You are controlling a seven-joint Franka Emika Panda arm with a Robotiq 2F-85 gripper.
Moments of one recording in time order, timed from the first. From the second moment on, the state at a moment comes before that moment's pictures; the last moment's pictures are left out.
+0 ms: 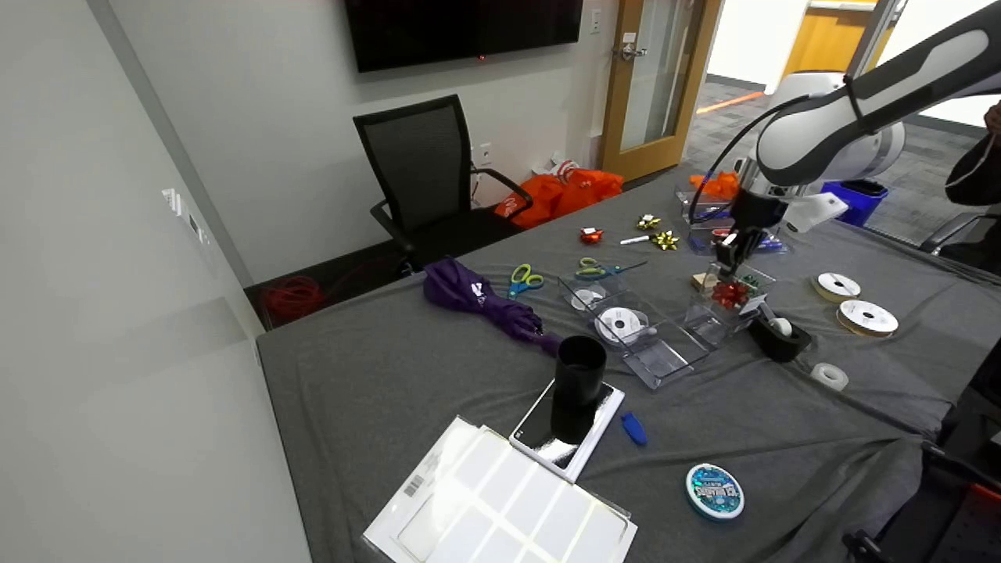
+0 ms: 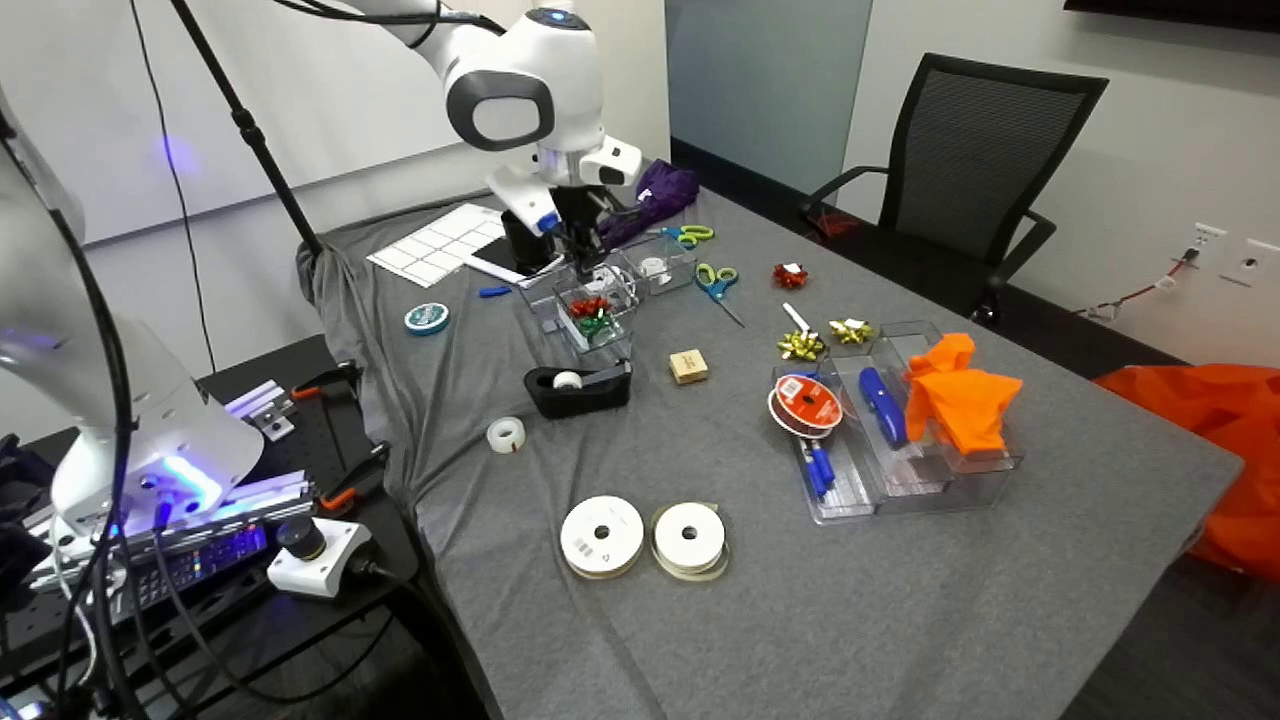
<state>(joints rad) -0.14 0.29 -0.04 -2.13 0.17 2.41 -0.31</state>
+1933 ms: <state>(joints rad) 0.02 0.32 -0.14 -2.14 -0.42 2.30 0.35</state>
